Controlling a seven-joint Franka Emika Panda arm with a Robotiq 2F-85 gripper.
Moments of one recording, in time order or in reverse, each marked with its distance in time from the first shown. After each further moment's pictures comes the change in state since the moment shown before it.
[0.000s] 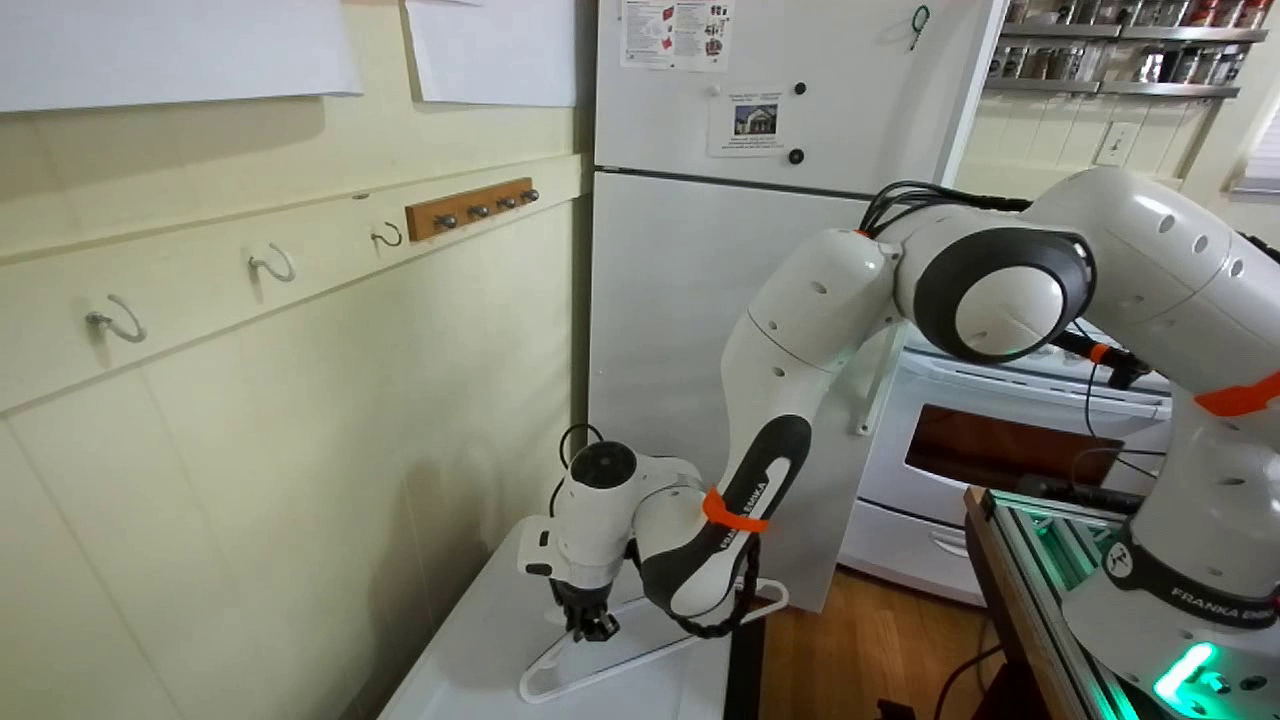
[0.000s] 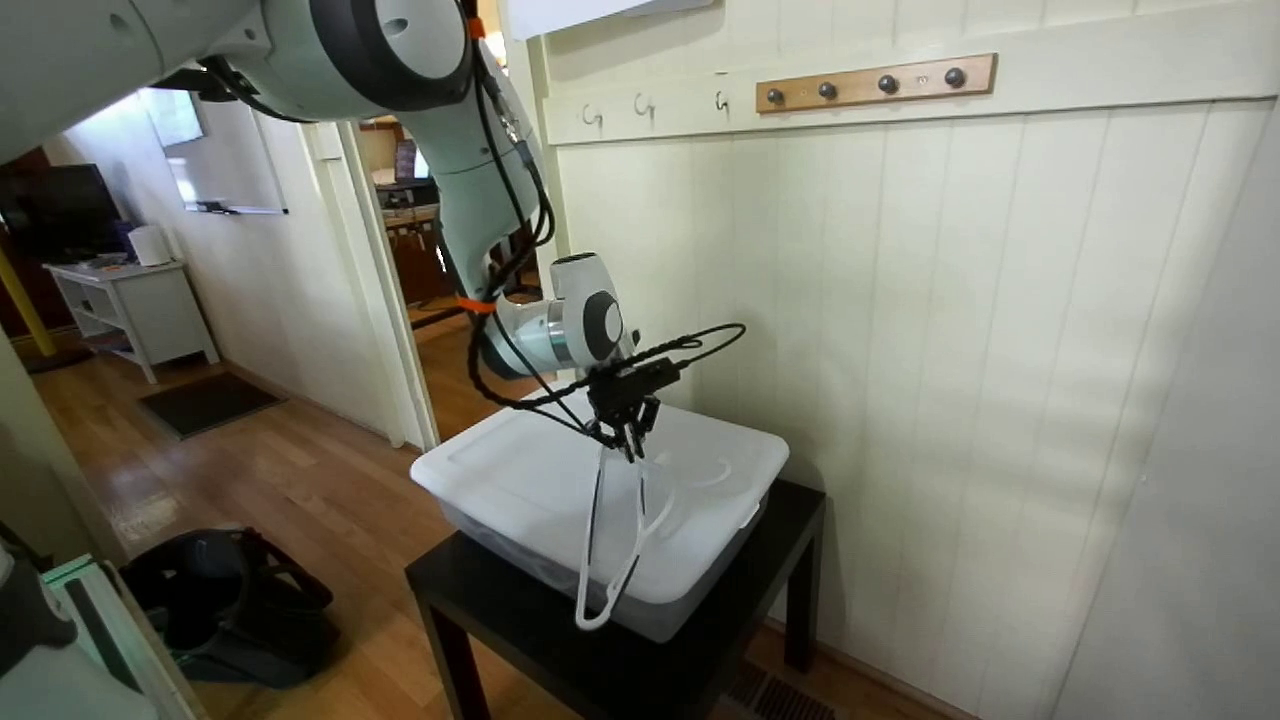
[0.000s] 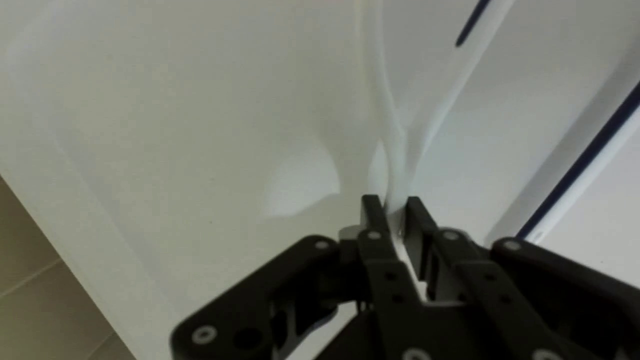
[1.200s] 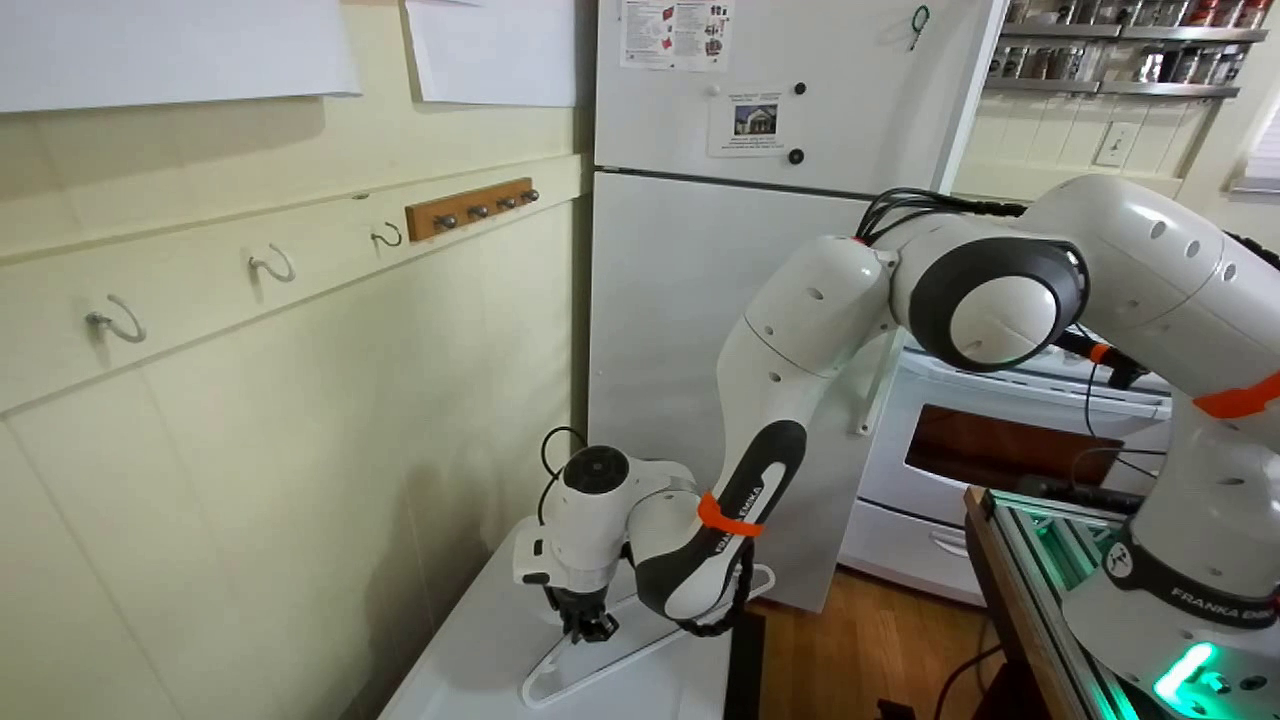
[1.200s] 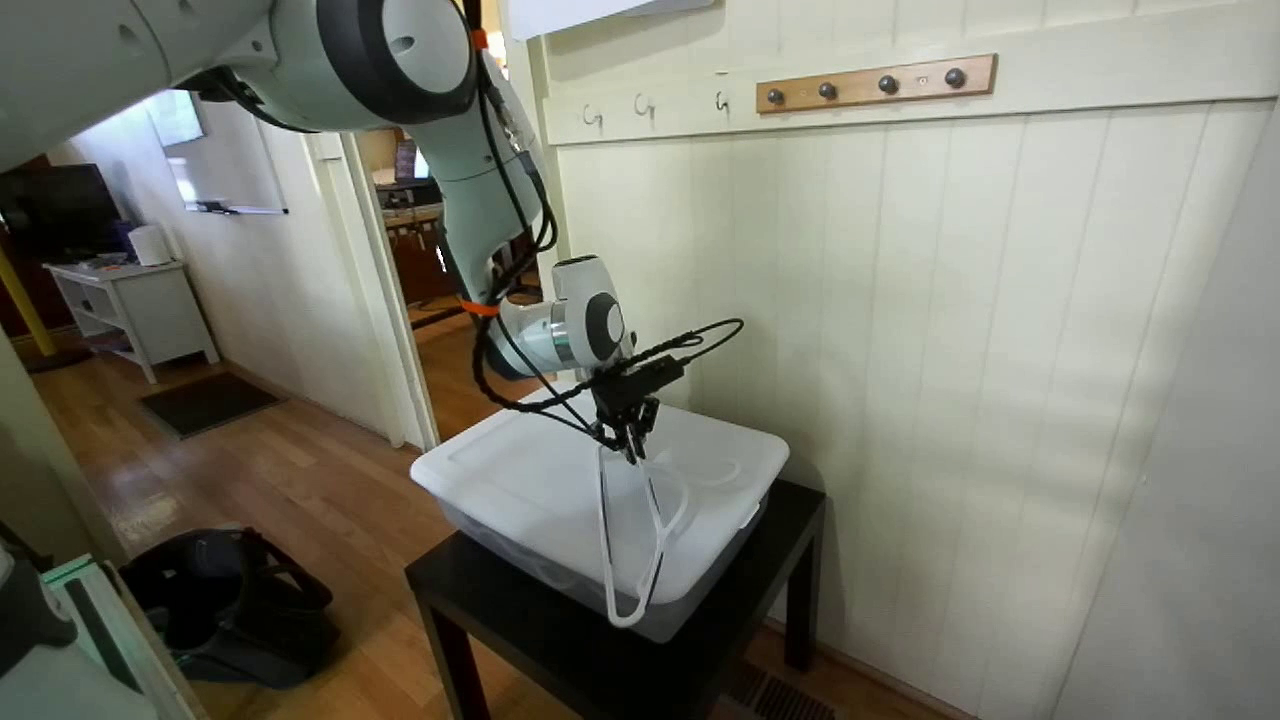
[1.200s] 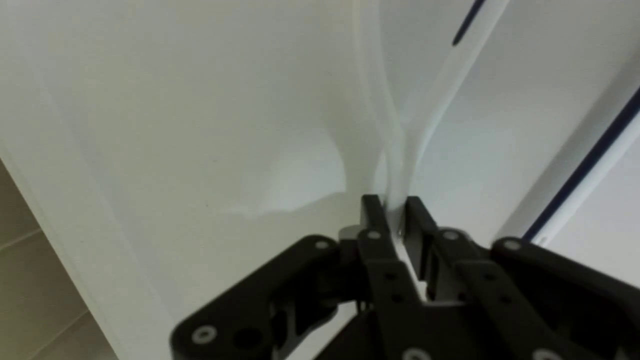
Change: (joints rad) arm -0.001 0.024 0.007 0.041 -0.015 -0.031 -0.098
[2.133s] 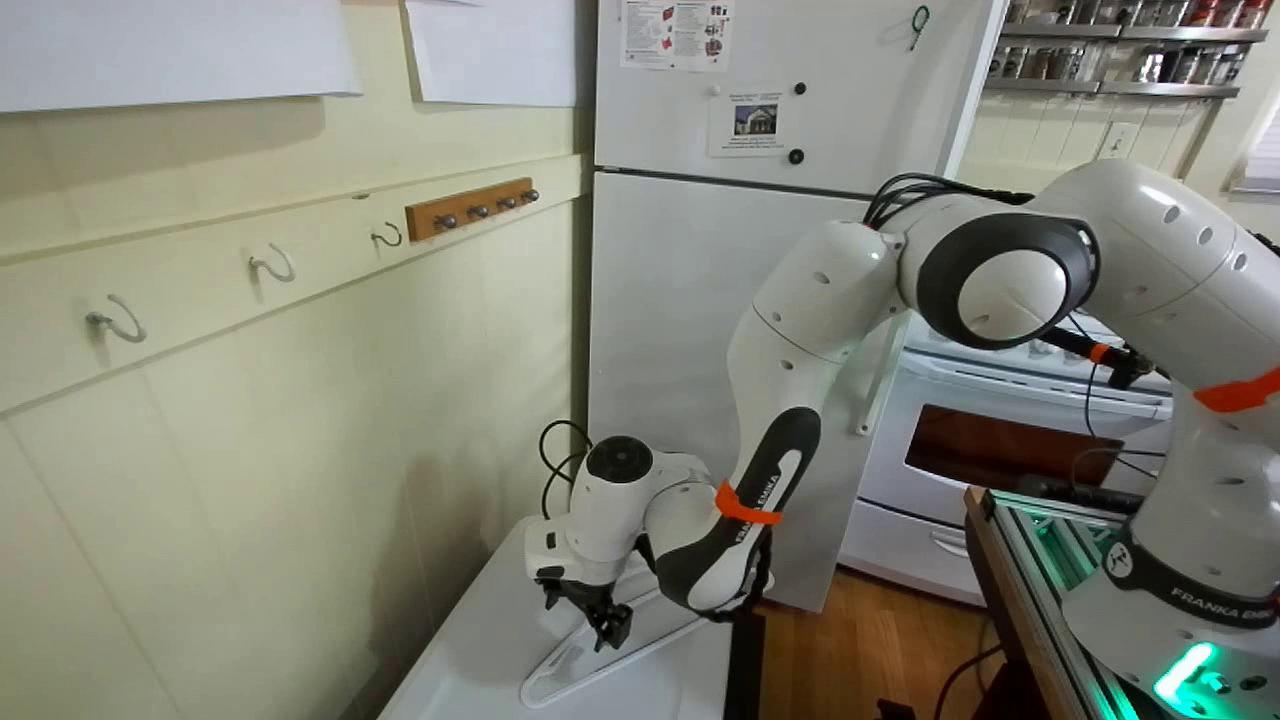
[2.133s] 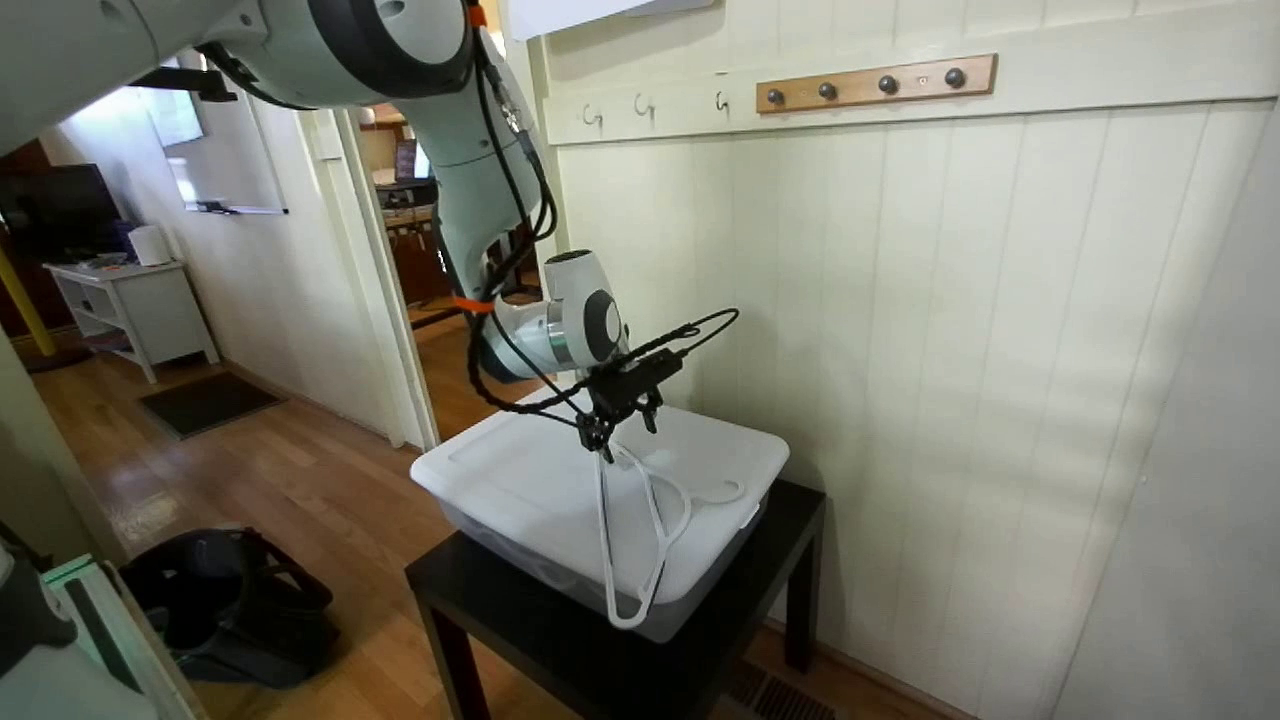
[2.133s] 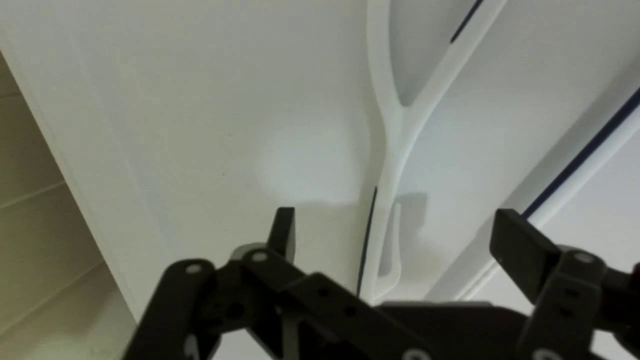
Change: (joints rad) arm -0.019 -0.054 0.003 -0.096 -0.049 0.113 -0.044
